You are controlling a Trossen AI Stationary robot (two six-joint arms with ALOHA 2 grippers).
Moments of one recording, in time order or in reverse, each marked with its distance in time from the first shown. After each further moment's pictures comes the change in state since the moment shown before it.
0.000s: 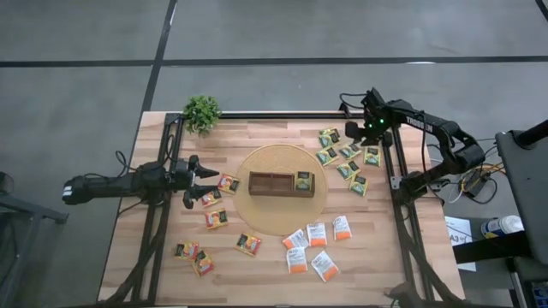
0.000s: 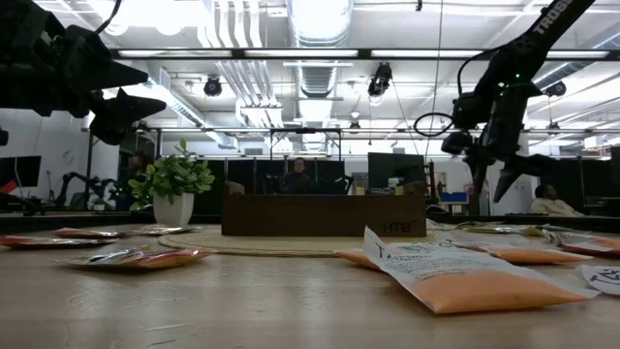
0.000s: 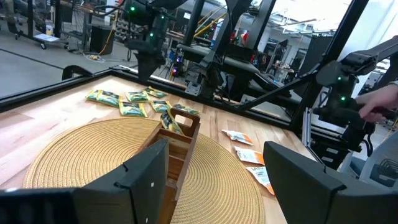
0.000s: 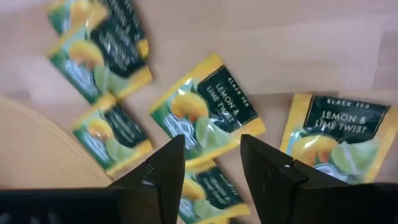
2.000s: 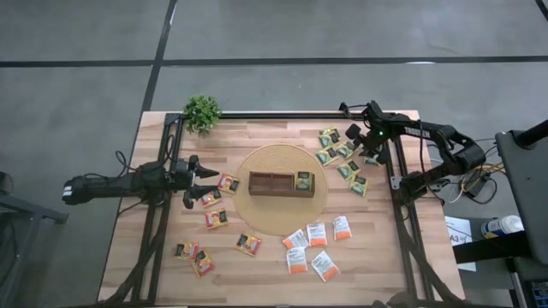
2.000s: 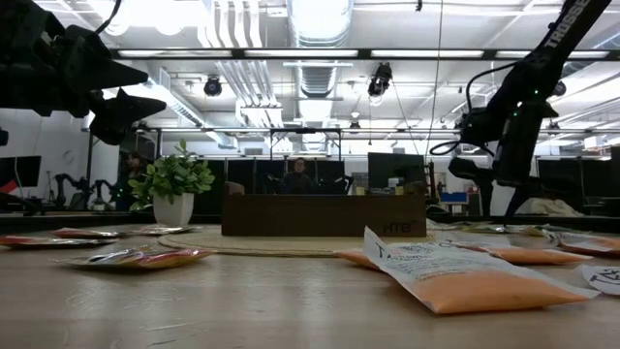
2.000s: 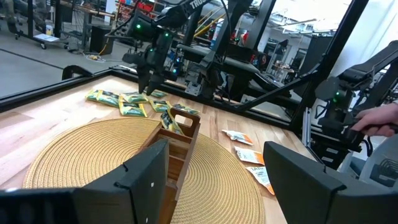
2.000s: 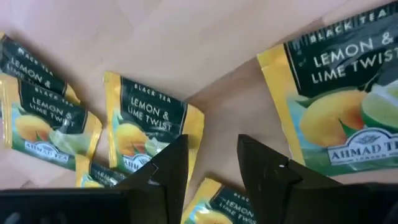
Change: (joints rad) left arm 0.000 0.000 0.000 0.000 0.000 0.000; right arm 0.008 -0.012 -0.205 0.227 -0.002 0.501
